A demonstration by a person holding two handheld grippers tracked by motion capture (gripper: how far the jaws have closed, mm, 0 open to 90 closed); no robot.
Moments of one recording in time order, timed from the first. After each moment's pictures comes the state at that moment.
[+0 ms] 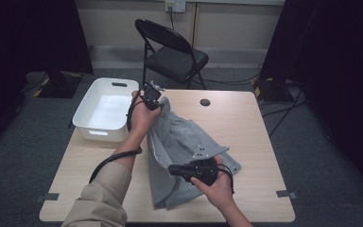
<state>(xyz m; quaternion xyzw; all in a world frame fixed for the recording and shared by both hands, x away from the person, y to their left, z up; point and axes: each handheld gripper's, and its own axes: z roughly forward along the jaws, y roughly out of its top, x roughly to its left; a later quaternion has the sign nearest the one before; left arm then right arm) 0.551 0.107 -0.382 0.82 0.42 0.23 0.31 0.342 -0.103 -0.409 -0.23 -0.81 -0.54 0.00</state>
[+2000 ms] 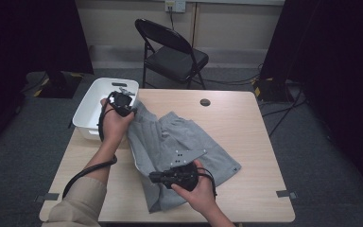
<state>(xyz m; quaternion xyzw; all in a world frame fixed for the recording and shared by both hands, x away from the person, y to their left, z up) 0.520 0.186 -0.380 0.79 0.48 0.25 0.30 0.330 -0.053 -0.411 -0.18 -0.82 -0.54 0.02</state>
